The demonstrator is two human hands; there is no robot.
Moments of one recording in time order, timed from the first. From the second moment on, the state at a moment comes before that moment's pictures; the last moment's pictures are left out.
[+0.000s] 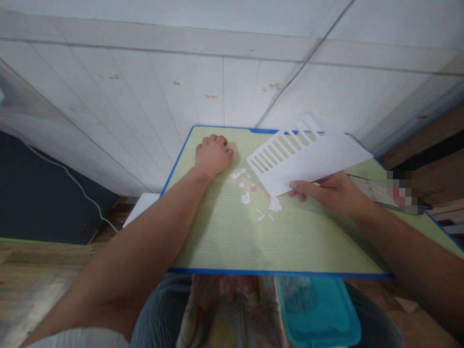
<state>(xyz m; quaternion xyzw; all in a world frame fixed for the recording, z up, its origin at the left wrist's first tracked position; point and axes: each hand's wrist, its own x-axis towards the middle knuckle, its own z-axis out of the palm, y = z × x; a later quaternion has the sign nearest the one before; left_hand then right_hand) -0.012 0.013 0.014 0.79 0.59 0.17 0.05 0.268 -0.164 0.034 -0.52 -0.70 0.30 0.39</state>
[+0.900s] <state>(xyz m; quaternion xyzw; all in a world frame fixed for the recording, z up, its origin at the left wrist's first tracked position) -0.012 0.014 0.014 0.78 0.59 0.18 0.05 0.266 -0.168 0.038 -0.53 -0.69 0.27 0.41</state>
